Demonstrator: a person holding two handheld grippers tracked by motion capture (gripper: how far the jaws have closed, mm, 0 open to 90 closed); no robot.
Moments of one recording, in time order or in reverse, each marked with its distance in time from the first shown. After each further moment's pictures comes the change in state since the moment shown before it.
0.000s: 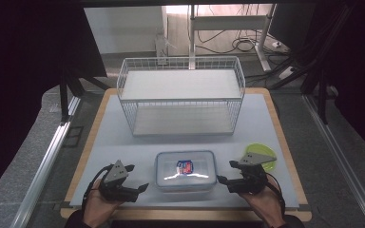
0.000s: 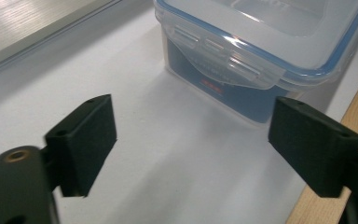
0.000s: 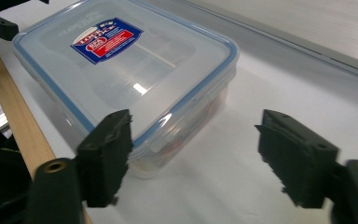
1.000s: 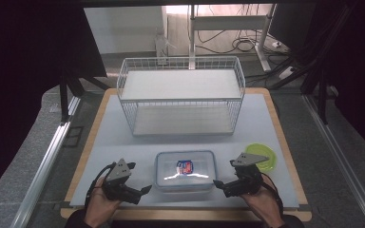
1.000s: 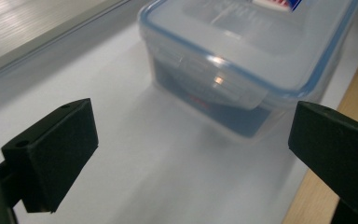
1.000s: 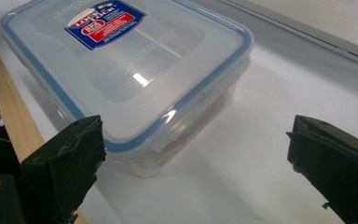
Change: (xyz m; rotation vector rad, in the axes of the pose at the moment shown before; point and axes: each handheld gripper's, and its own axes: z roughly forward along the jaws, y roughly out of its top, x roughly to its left) left arm -0.003 0.014 0.005 -0.030 -0.050 0.003; right arm 0.003 0.001 0.013 0.046 0.003 -0.032
